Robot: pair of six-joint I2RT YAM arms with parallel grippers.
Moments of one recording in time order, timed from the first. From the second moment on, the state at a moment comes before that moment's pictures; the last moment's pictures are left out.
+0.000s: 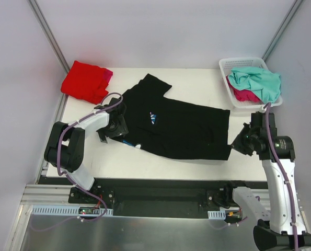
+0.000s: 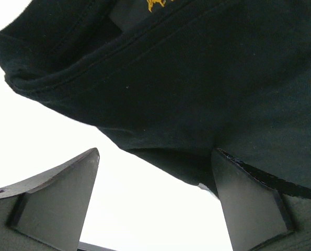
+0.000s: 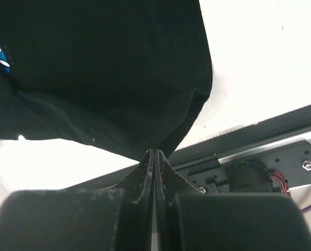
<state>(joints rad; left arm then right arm) -0.31 1.65 1.00 -0.73 -0.20 -0.67 0.06 0.84 1.14 -1.29 0.03 0.60</state>
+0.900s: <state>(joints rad) -0.34 1.64 1.02 -0.77 -0.20 -0.67 0.06 0.97 1.04 -1.21 0.10 0.61</state>
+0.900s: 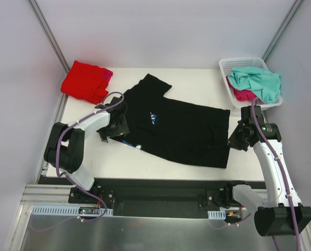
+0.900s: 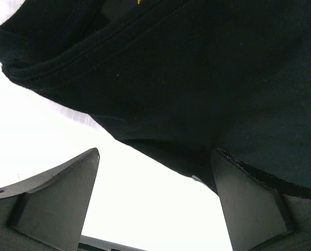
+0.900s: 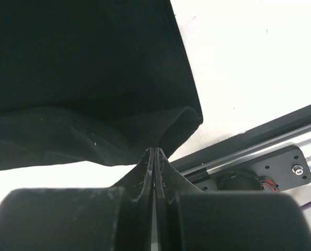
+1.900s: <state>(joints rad) -0.34 1.60 1.07 -0.81 -0.21 -0.66 -0.02 1.23 0.95 -1.01 0.12 0.62</state>
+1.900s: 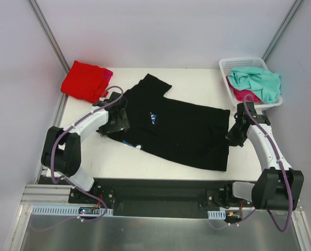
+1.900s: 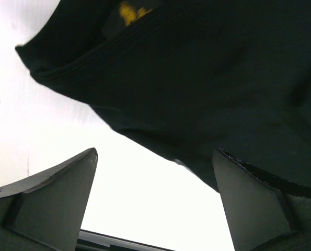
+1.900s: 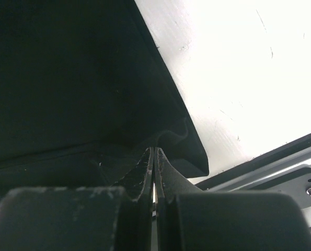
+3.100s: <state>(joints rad) -0.50 1.85 1.31 -0.50 -0.01 -0.57 -0.02 1.27 0.95 -0.96 0.06 0.60</state>
